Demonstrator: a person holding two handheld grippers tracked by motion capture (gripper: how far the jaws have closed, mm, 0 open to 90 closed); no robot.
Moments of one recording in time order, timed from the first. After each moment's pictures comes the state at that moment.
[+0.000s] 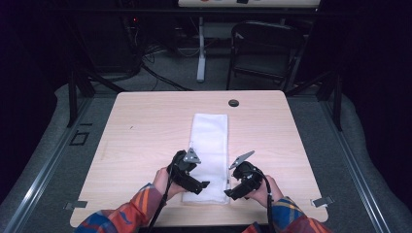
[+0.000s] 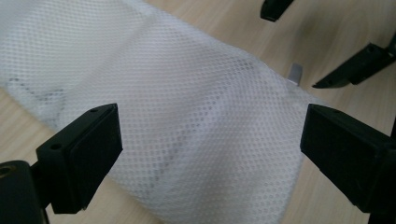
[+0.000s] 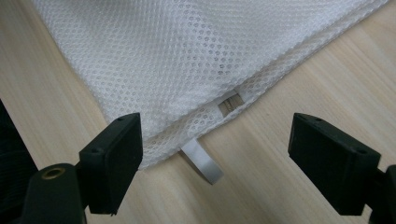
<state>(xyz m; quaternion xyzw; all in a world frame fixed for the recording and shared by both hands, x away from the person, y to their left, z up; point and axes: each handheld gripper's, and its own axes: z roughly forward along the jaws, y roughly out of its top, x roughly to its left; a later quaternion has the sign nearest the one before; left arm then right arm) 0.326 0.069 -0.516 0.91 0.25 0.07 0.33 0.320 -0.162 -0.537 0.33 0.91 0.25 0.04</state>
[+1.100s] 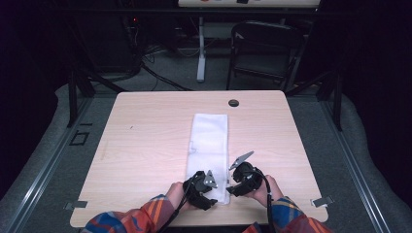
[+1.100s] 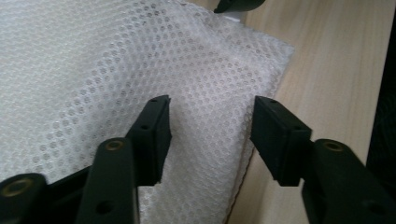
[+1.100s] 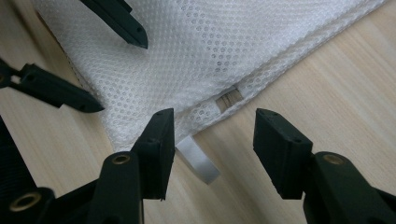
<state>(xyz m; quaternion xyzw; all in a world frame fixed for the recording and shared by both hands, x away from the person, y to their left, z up) 0.300 0.033 -0.559 0.95 0.16 0.03 0.26 0.323 -0.163 -0.544 0.32 0.92 0.24 0.03</state>
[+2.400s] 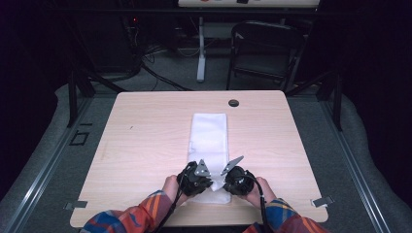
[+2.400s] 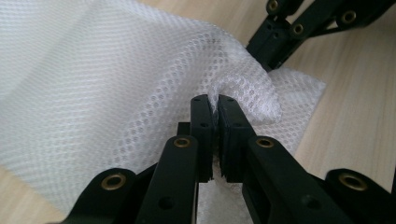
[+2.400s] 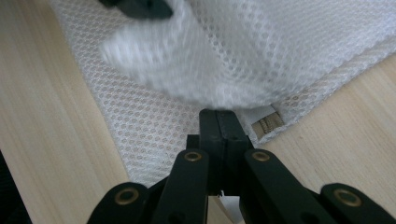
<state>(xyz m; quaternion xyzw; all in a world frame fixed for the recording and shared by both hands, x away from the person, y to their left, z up) 0.315 0.051 -0.541 0.92 0.21 0.07 0.32 0.318 -0.141 -0.558 0.29 0.92 0.24 0.05</state>
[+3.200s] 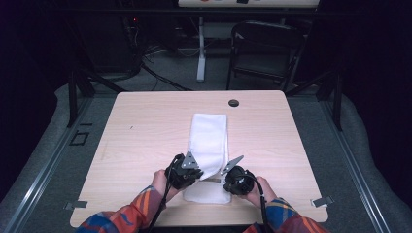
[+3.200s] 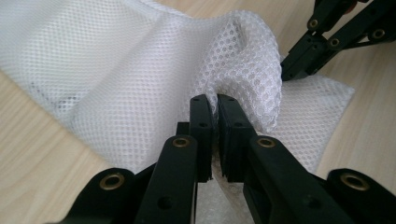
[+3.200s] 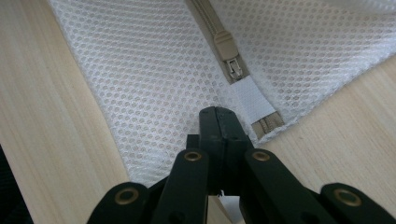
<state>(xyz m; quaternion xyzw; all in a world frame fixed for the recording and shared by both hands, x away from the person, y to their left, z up) 0.323 0.081 -0.522 0.90 0.24 0.11 0.34 0.320 -0.142 -0.556 0.28 0.93 0.23 0.04</state>
